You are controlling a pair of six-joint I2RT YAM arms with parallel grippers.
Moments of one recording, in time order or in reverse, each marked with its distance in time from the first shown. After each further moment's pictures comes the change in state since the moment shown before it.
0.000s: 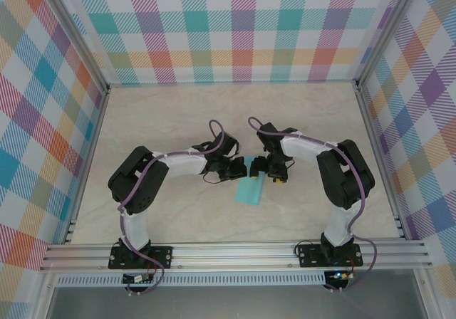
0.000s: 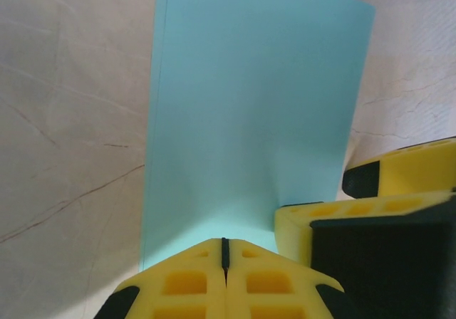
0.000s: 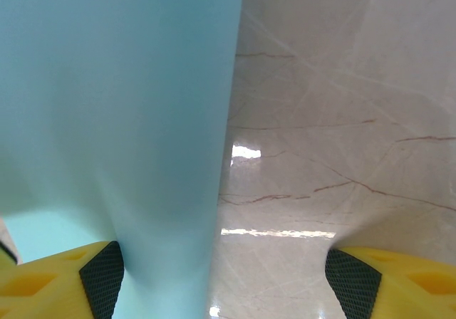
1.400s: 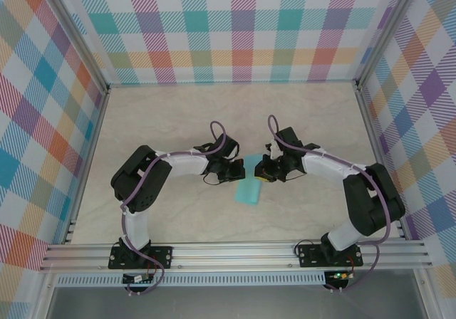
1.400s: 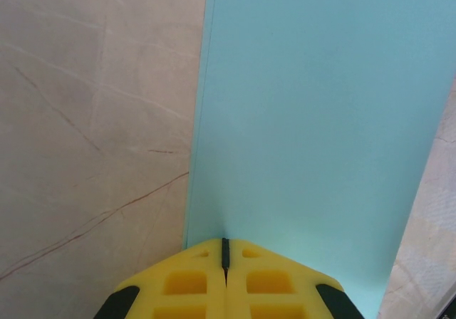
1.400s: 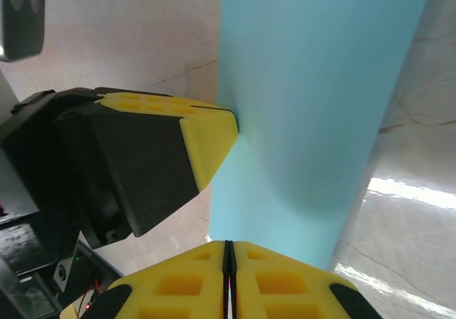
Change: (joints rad) left arm -0.004 0.025 -0.003 -0.016 -0.045 0.029; right arm -0.057 -0.300 -0.299 0.387 -0.391 0.077
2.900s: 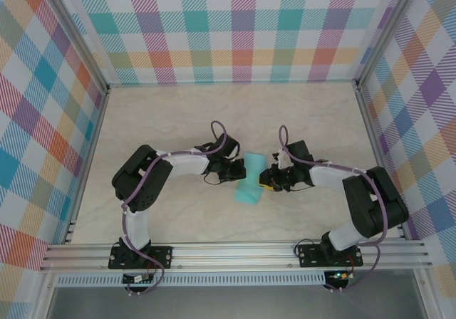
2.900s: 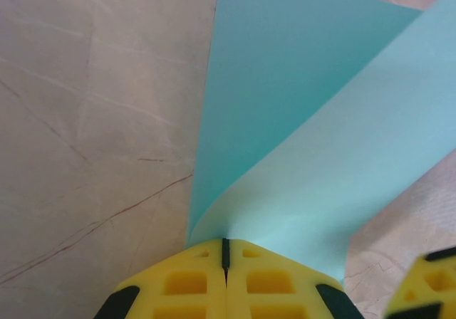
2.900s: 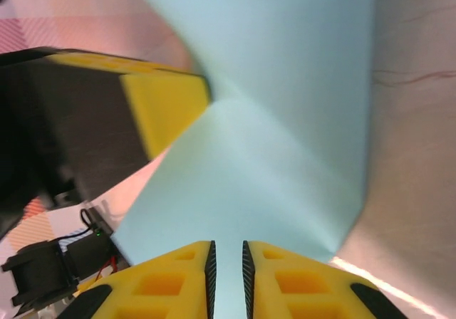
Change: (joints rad) left arm 0.000 0.011 0.010 0.002 0.005 0.001; right arm -0.085 -0.048 -0.240 0.273 -0.175 -0.013
